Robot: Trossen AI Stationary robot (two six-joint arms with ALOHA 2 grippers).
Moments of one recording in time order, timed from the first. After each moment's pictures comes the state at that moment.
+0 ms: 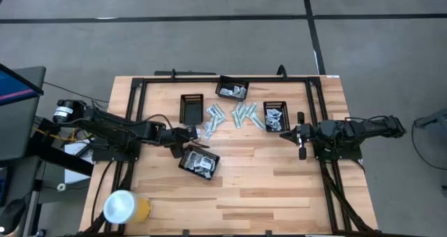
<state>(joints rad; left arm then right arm) -0.14 1.11 0.56 -0.22 -0.41 1.53 0.17 0.08 0.10 -0.29 0.26 0.03</state>
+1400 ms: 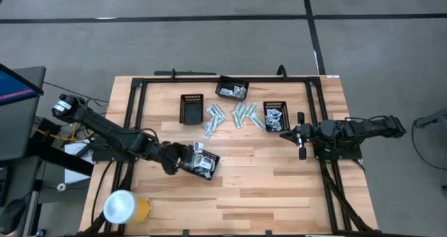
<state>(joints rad) -0.46 1.04 0.66 -0.30 -0.52 1.65 0.17 0.08 0.10 -0.29 0.26 0.03</state>
